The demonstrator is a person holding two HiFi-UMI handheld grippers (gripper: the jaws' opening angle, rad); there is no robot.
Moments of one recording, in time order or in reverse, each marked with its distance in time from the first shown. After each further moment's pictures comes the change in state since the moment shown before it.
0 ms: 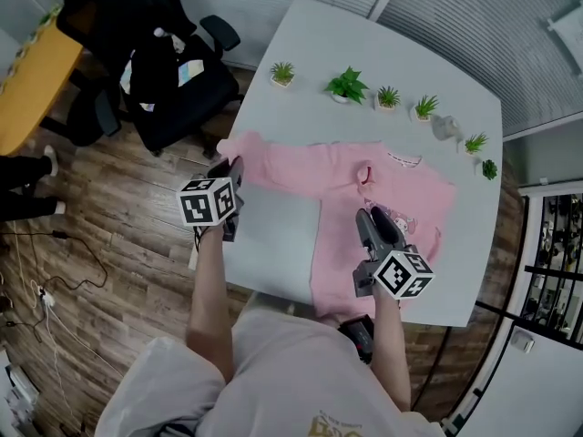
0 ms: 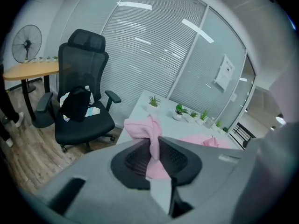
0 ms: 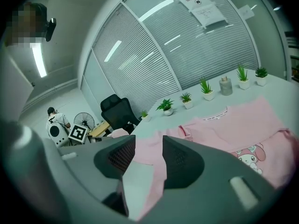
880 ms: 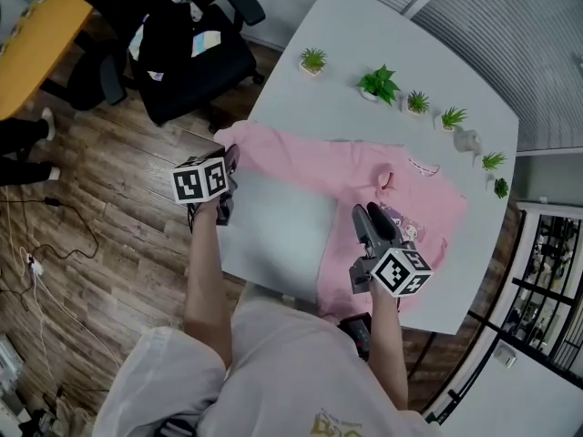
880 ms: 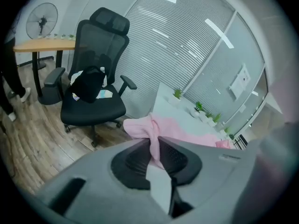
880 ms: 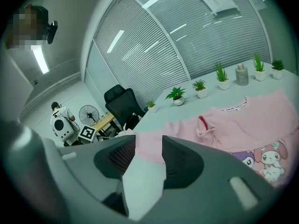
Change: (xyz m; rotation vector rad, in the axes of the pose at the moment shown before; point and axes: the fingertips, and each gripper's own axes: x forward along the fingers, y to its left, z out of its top) left arm 0.017 0.086 -0.031 -0.192 0.083 0.029; right arm 0.054 0.033 -0.020 -0.022 0.118 0.055
